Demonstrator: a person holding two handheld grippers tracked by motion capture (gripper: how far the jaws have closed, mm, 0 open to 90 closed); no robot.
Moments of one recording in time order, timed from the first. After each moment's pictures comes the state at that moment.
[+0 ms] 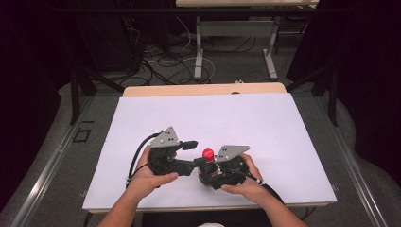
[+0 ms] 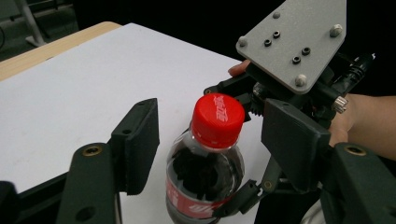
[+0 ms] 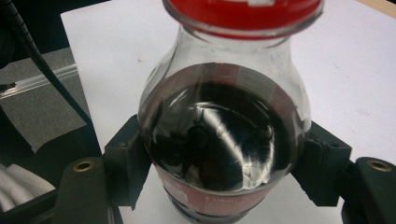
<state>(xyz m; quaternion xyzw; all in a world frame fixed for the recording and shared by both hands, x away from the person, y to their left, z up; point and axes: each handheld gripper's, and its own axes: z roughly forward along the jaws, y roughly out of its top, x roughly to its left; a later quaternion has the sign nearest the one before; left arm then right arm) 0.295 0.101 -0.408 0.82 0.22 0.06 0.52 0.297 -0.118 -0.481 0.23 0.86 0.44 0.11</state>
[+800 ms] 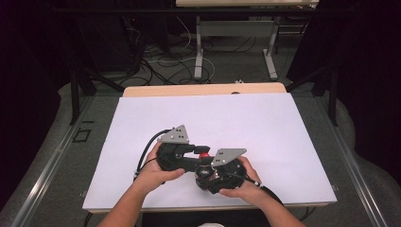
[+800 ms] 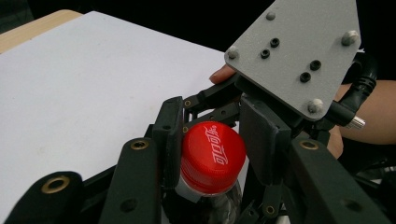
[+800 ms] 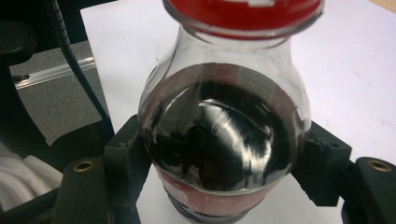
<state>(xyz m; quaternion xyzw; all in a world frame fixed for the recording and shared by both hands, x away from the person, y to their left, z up) 0.307 0.087 -0.408 0.84 0.18 0.01 0.51 0.289 -0.110 -0.479 0.21 0.87 0.44 0.09</state>
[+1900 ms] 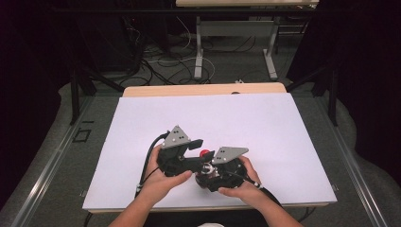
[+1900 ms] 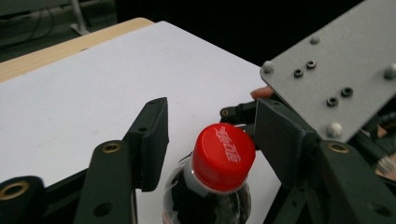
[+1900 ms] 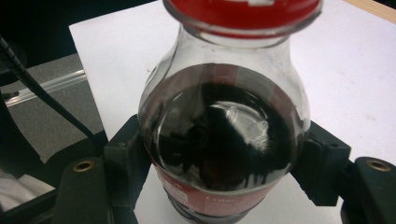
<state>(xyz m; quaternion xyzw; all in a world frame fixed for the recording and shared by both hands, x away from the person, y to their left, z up) 0.284 0.080 -0.396 0.81 0.29 0.10 0.50 0.287 -0.111 -0.474 0.24 0.85 0.45 0.10</state>
